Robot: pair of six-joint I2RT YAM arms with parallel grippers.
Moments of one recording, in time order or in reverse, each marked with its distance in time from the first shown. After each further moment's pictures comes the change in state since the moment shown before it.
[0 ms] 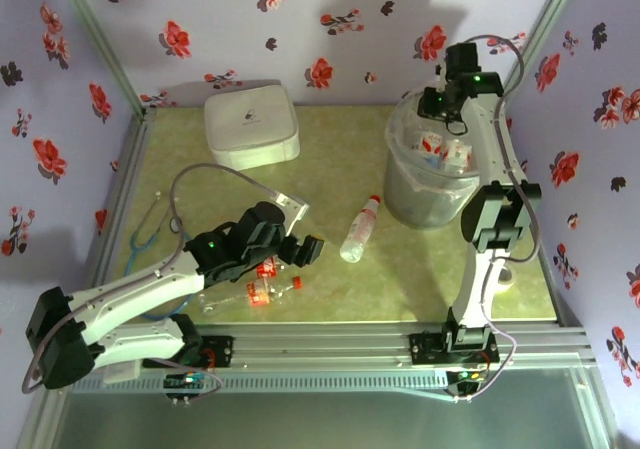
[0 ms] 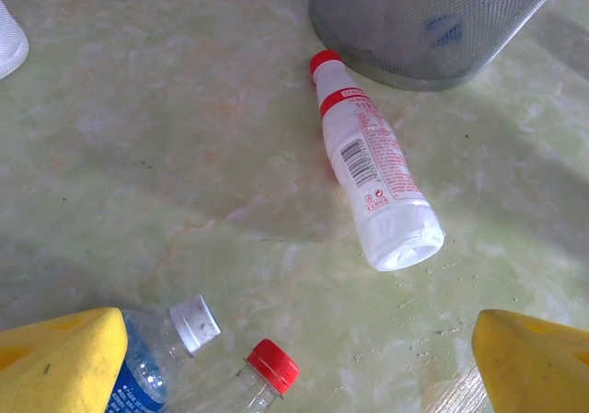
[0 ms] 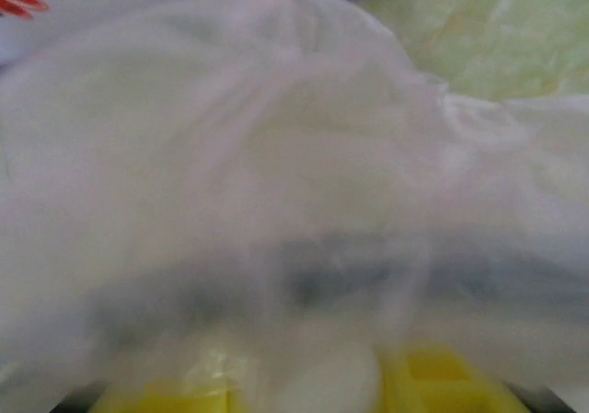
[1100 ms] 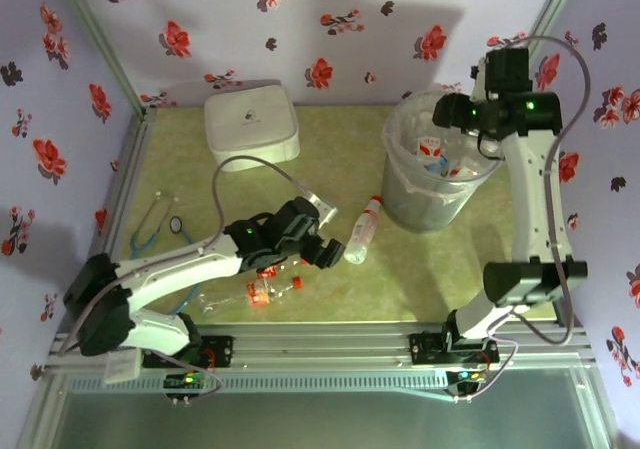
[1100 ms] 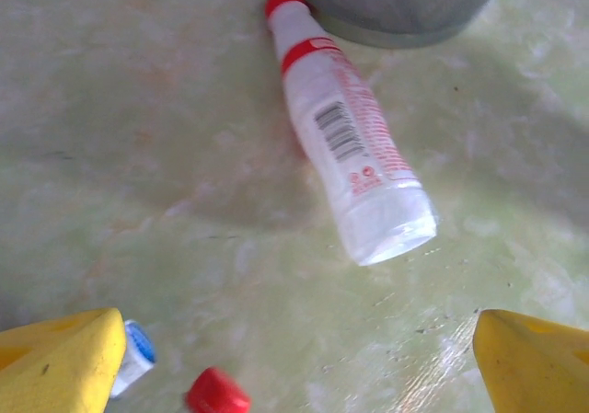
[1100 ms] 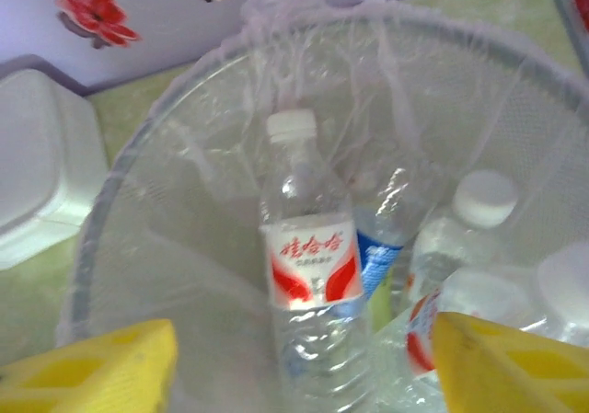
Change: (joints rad) left arm -0.071 0.311 0.164 -0.018 0.047 0.008; right arm -0.014 -0.550 -0.263 -0.122 -0.032 0.077
